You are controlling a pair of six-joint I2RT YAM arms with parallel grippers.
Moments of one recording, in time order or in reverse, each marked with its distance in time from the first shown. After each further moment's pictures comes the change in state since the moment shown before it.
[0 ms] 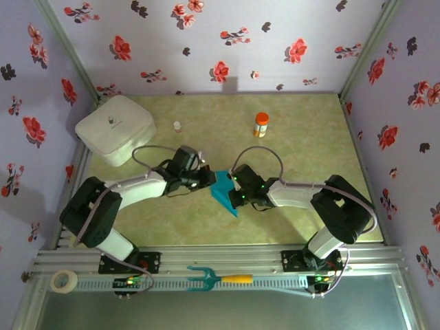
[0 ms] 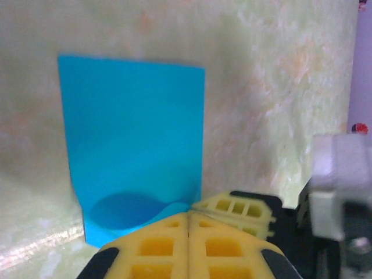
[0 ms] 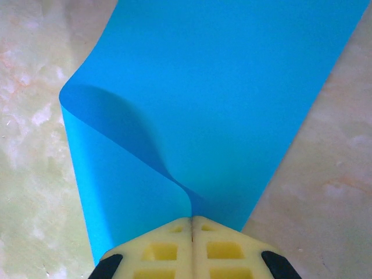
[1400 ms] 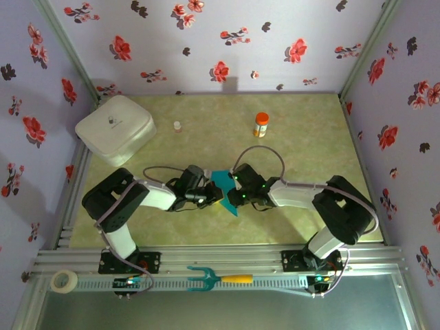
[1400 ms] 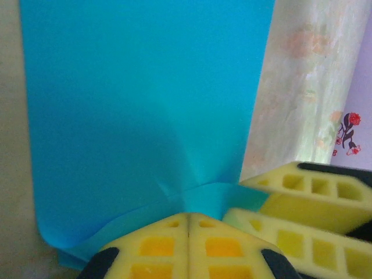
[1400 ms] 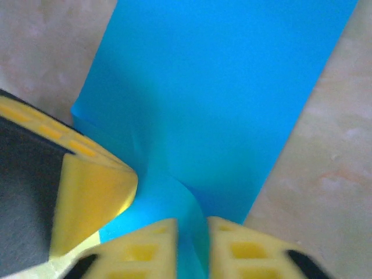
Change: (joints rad) left arm -0.090 0.191 -0.148 0.389 0.033 -0.207; right arm -0.016 -0.028 0.000 -0.019 -0.020 0.043
